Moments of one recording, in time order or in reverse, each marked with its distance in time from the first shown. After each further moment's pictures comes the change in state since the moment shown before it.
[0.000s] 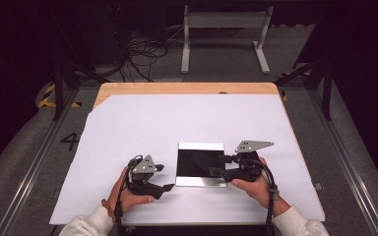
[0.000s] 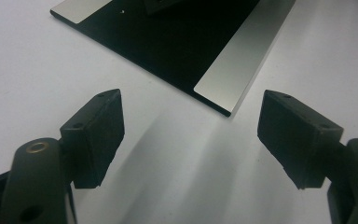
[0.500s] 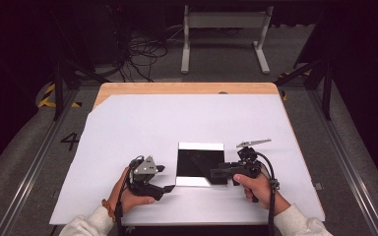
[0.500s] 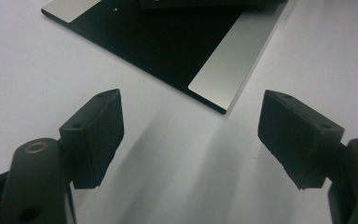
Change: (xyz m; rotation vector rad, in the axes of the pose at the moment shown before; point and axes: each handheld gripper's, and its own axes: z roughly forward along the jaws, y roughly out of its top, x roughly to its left) left arm -0.002 0.000 0.002 0.016 -0.004 0.020; right arm -0.027 -0.013 0.013 0.128 0.140 0.309
